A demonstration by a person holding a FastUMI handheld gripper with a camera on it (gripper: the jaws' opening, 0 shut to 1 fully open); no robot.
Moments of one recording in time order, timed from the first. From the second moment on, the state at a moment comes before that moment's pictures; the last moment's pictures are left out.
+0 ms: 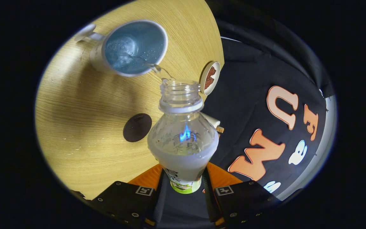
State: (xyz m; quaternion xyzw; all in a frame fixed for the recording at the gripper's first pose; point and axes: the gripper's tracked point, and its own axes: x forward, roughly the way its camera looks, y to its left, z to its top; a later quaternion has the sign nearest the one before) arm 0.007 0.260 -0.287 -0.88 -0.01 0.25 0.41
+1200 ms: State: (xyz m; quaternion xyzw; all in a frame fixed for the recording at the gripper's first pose) arm 0.003 0.270 -0.285 -0.89 -0.02 0.26 0.36
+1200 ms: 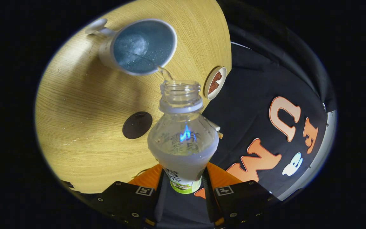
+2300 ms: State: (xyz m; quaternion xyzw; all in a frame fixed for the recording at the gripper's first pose) arm -0.004 0.282 -0.271 -0.91 -0.04 0.26 0.33
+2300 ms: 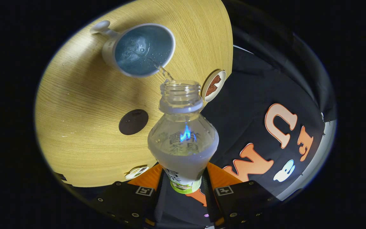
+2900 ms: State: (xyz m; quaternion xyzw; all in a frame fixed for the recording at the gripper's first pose) arm -0.003 0.287 -0.268 -0.91 -0.04 0.26 0.33
